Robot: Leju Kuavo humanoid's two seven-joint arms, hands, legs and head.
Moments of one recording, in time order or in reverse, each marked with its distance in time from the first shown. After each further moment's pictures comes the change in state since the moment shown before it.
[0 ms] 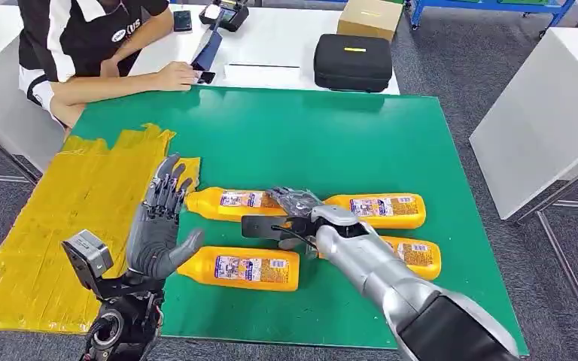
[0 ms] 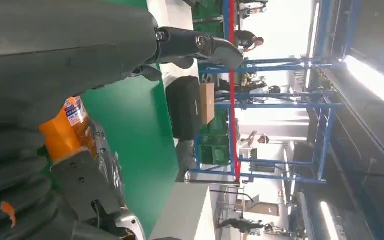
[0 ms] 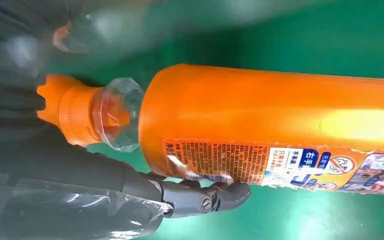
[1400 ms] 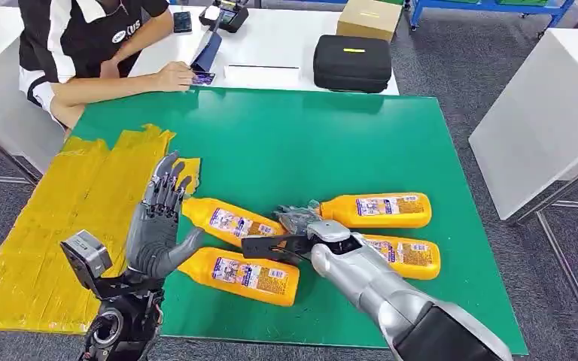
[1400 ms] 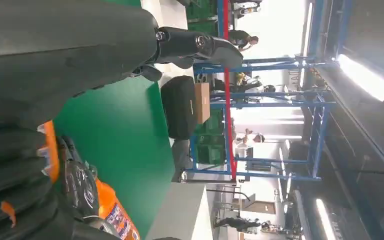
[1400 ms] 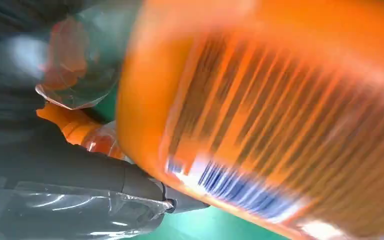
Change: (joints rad) left arm -0.007 0.000 0.001 0.000 -0.003 -0.005 -0.012; right arm 0.046 0.010 0.057 0.016 0.093 0.000 0.101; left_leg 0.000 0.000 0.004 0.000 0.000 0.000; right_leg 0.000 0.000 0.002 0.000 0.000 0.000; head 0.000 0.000
